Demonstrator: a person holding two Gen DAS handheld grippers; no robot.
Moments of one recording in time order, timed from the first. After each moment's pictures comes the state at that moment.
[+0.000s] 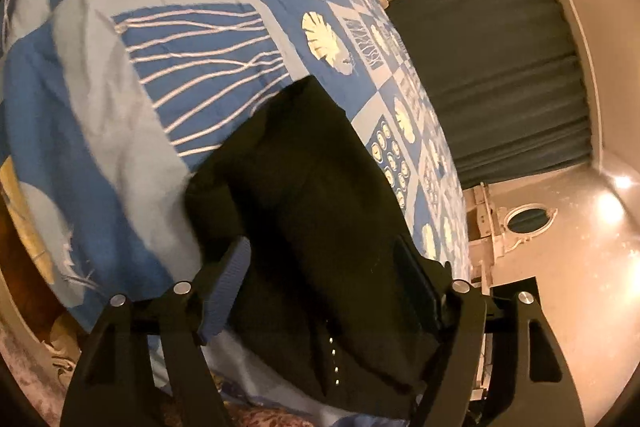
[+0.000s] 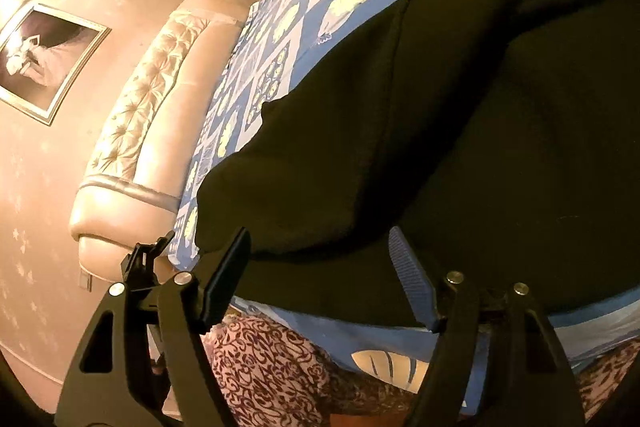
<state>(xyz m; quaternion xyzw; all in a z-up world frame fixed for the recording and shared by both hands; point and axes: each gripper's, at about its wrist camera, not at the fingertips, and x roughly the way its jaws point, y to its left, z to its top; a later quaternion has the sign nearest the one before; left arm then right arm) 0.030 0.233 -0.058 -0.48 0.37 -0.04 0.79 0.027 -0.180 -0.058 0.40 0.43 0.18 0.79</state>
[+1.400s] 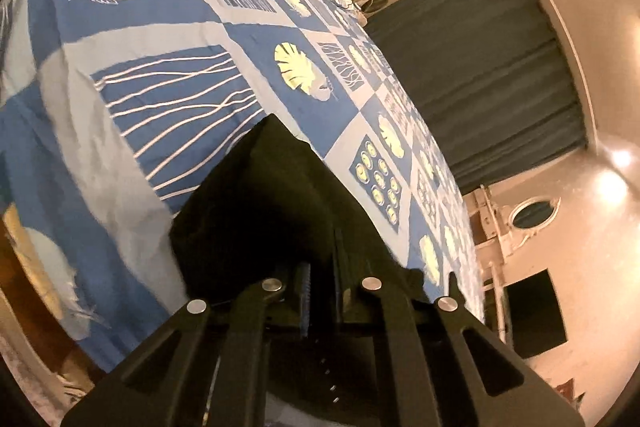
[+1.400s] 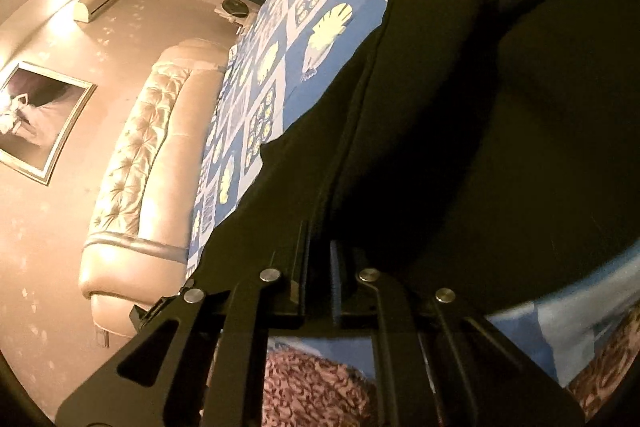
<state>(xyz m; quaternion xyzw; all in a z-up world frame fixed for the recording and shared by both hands) 0.017 0.228 -0.037 -0.43 0.33 -0.04 0.84 0.012 -0.181 -0.051 0.47 0.40 0.12 0.78</state>
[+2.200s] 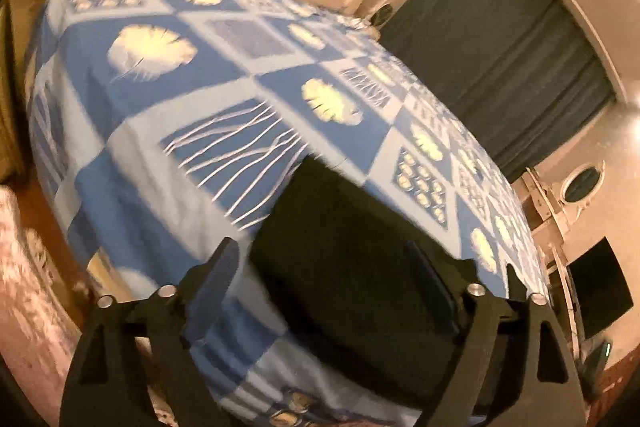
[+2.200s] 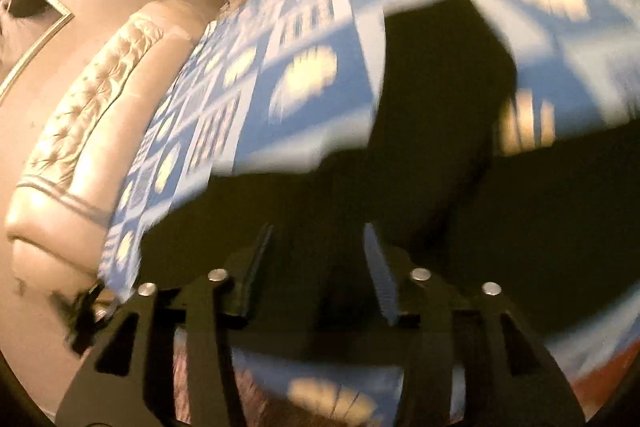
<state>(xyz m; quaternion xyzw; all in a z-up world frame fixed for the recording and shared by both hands) -0.007 0.227 -0.003 -0.31 0.32 0.03 0.89 0.068 -0.228 0.018 0.28 0.43 0.06 0.86</state>
